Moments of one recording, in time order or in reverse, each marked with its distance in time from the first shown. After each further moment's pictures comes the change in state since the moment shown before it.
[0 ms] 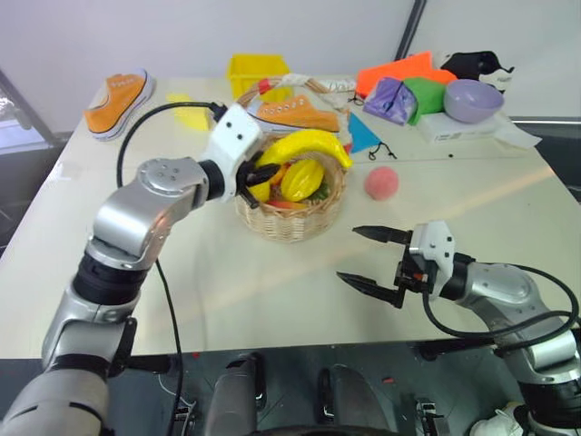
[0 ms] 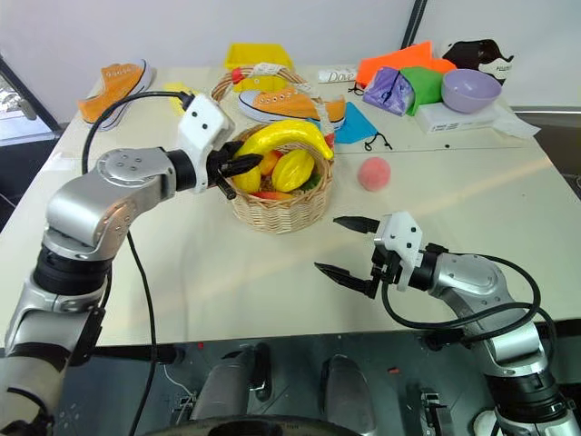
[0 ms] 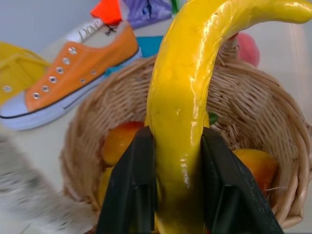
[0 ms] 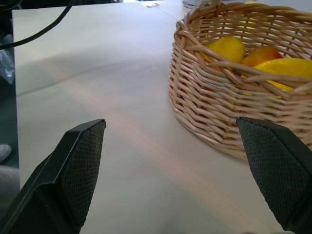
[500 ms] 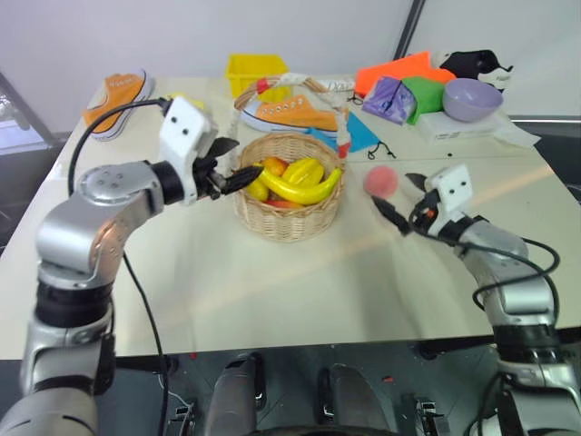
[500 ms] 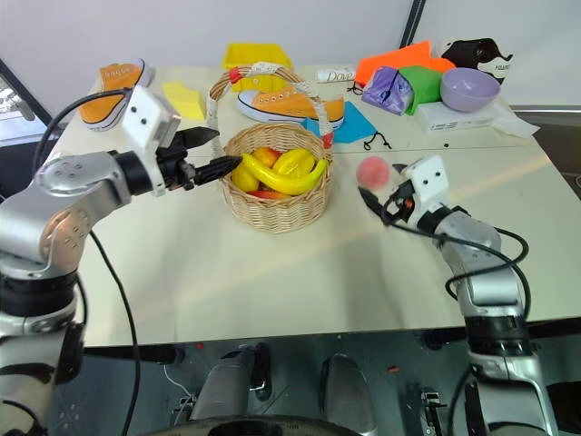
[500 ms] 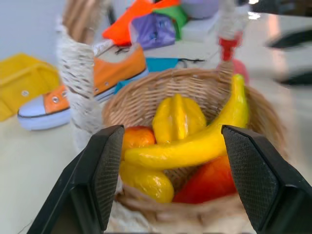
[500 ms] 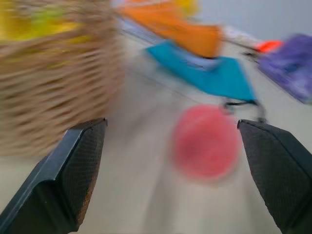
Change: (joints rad) left arm 0.254 0.138 0.268 -0.192 -0.112 -0.124 -0.196; right arm -0.394 0.148 -0.071 0.543 -0.217 -0.001 -0.396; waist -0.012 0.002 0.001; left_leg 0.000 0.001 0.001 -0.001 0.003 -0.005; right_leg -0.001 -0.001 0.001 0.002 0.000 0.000
